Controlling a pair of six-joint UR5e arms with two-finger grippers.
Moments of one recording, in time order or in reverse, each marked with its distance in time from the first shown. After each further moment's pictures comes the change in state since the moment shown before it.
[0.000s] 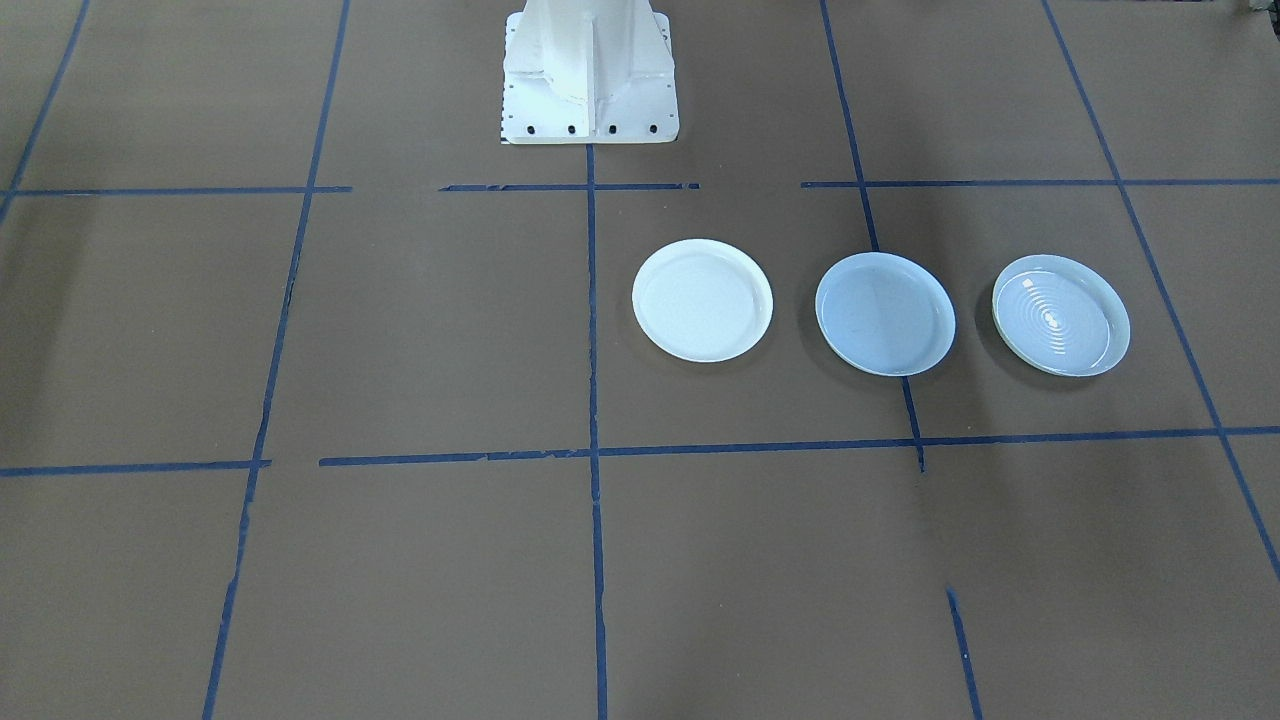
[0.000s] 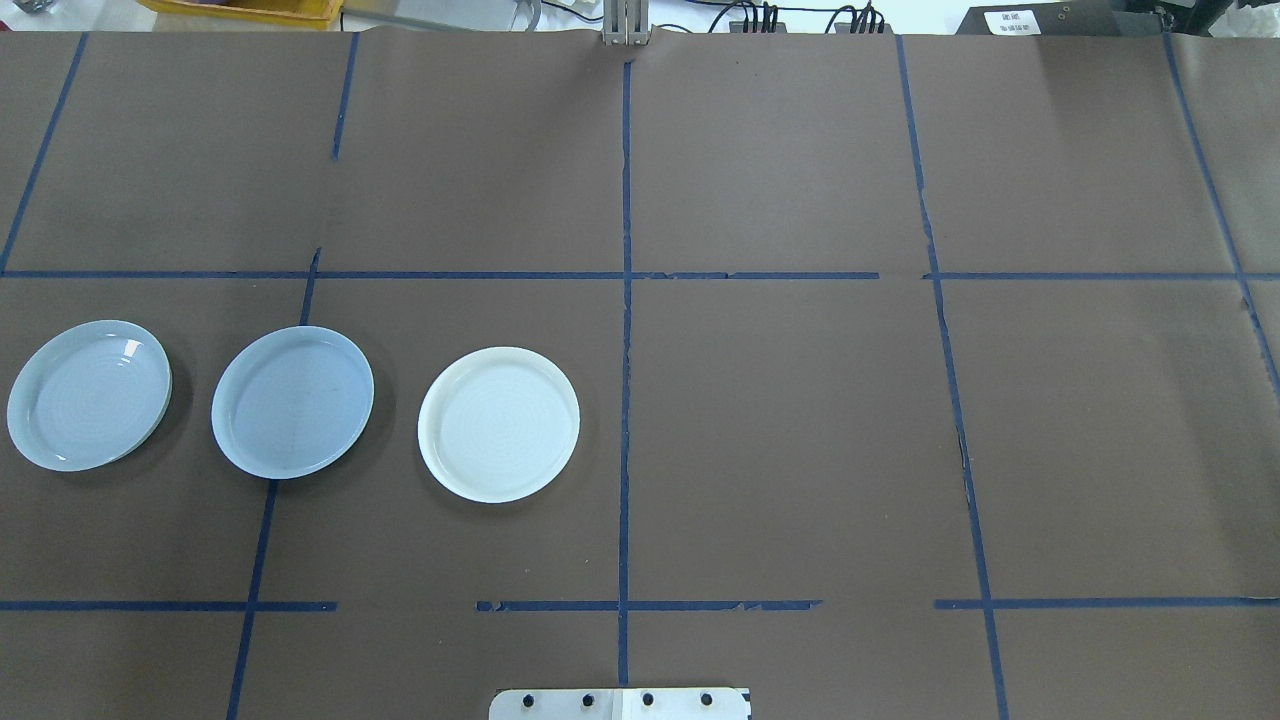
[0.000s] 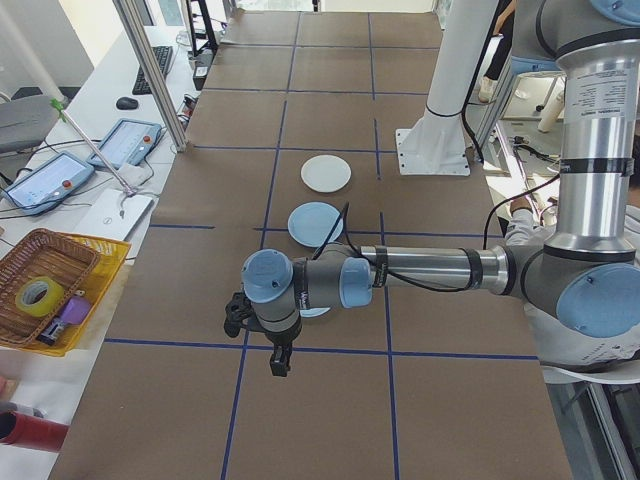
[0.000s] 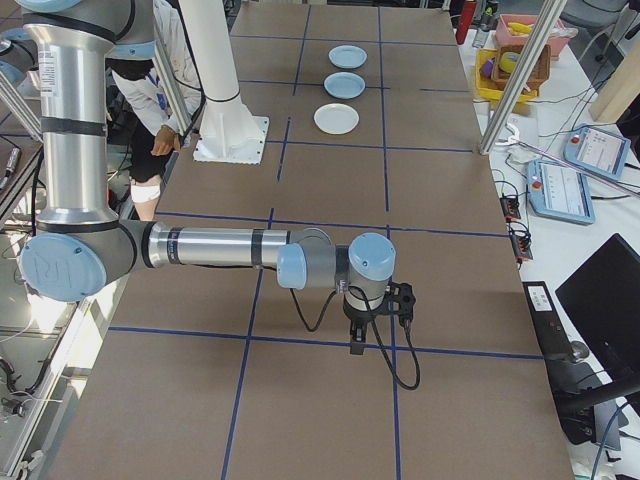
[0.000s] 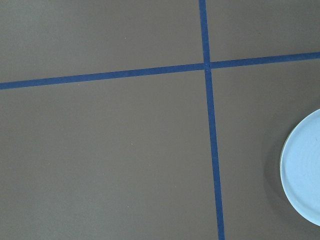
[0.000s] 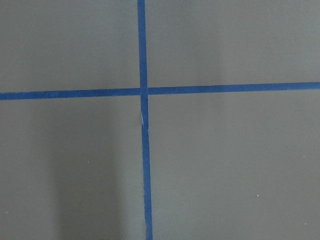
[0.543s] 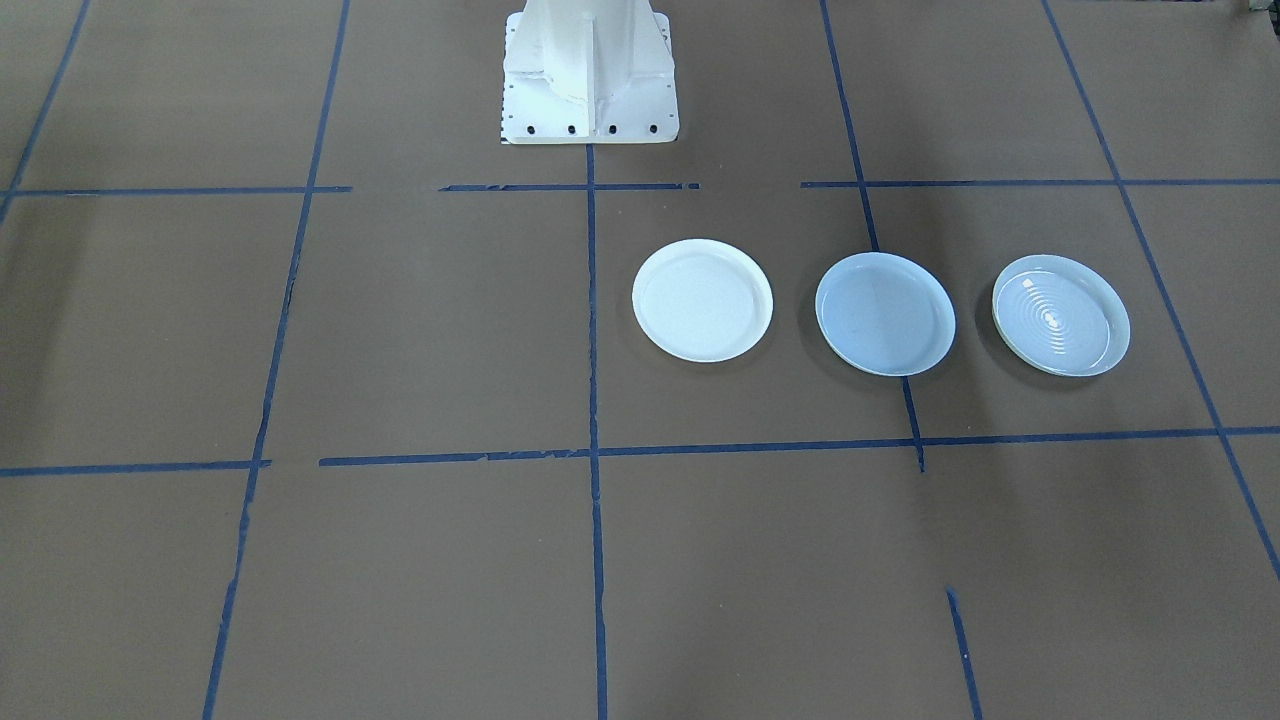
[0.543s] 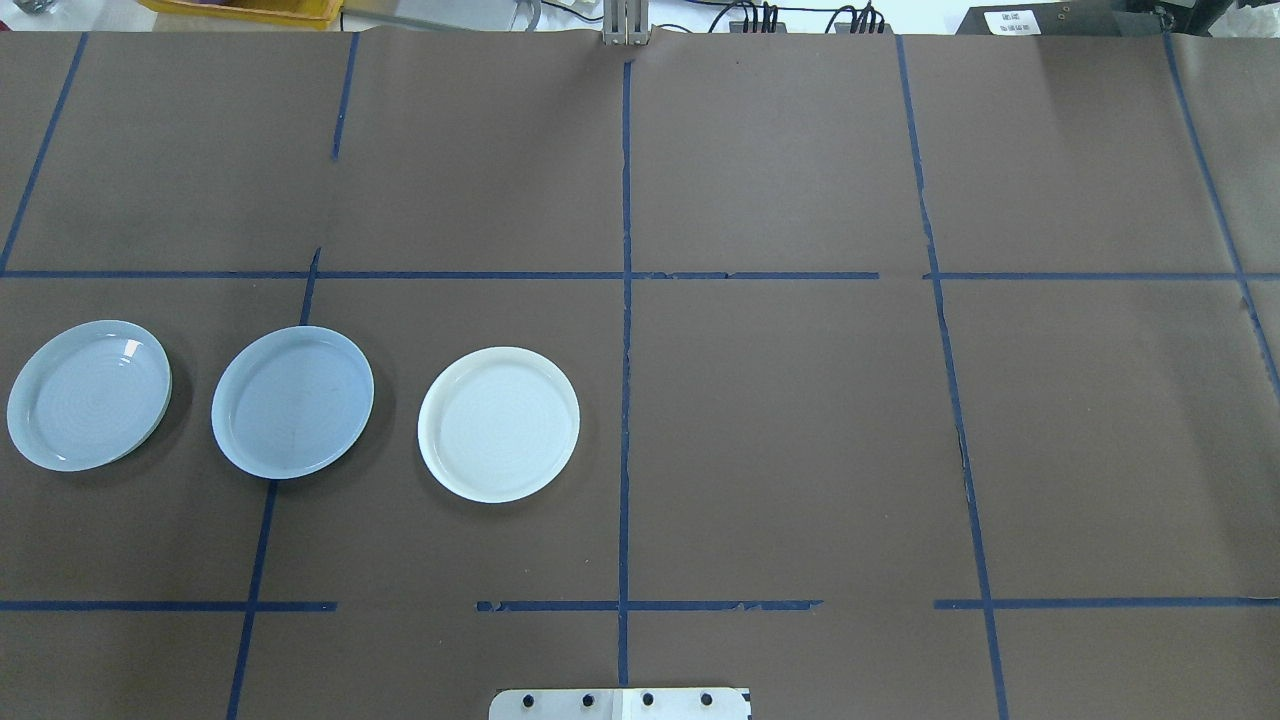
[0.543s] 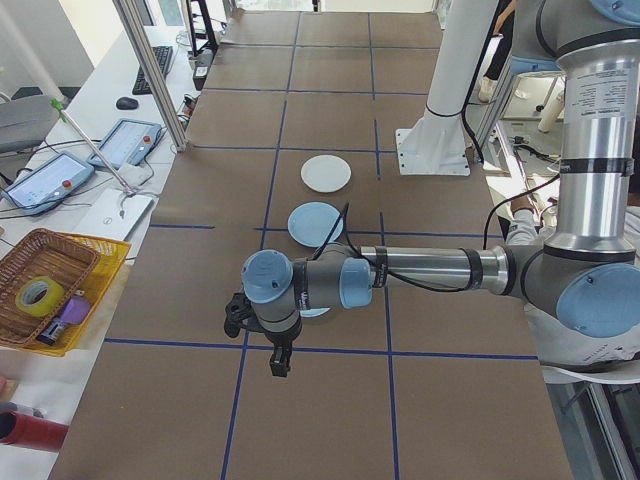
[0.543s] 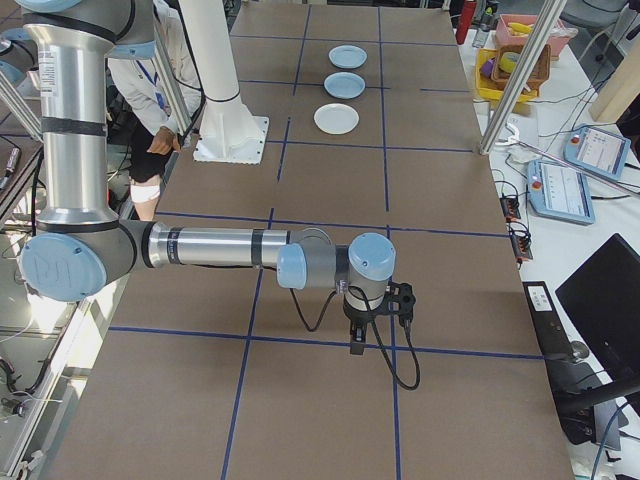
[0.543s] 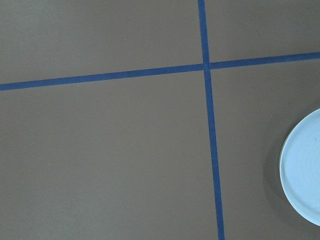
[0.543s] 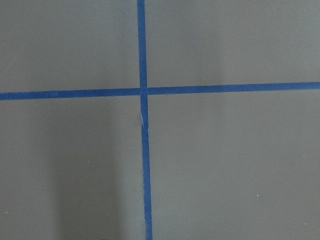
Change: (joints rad) left arm 0.000 0.000 0.003 -0.002 0.001 0.002; right arm 0.000 0.000 0.000 0.000 0.000 0.000
